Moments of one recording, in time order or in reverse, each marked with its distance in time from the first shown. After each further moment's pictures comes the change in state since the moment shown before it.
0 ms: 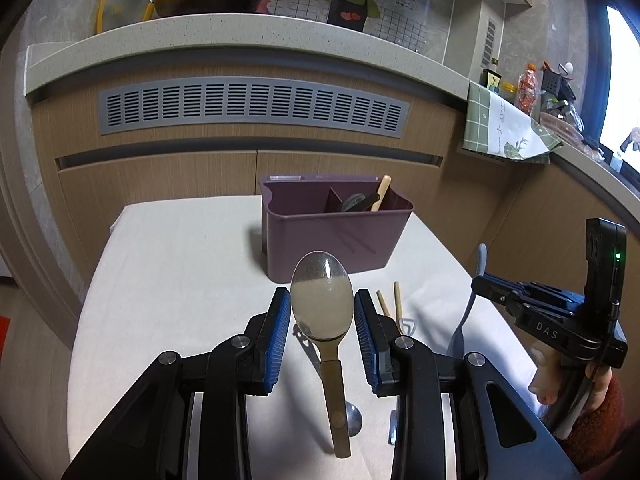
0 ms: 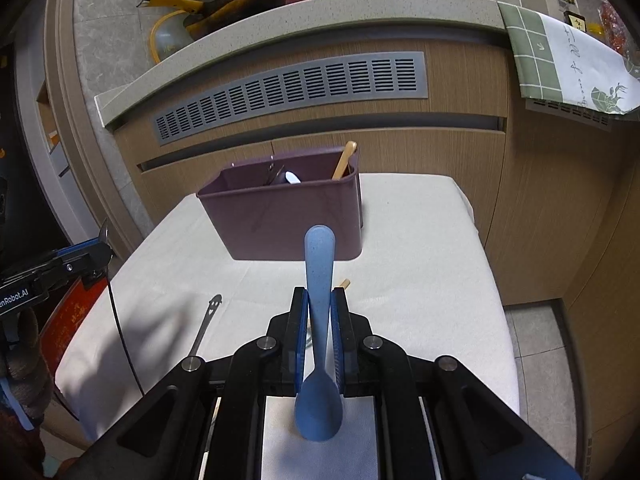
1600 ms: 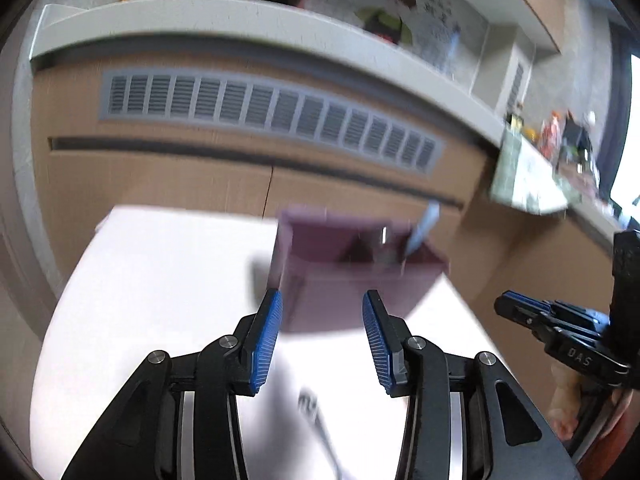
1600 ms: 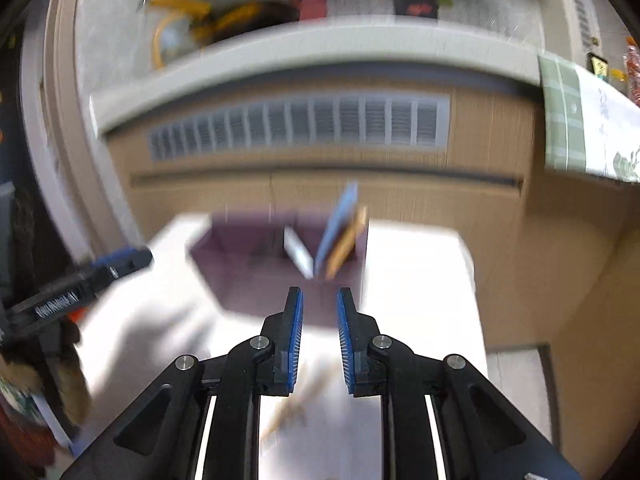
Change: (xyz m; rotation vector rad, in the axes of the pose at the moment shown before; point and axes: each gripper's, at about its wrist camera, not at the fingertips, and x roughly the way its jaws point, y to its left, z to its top) left arm 0.053 0.020 0.008 -0.120 -0.063 -0.009; right arm 0.025 0.019 0.040 -0.101 0.059 -0.051
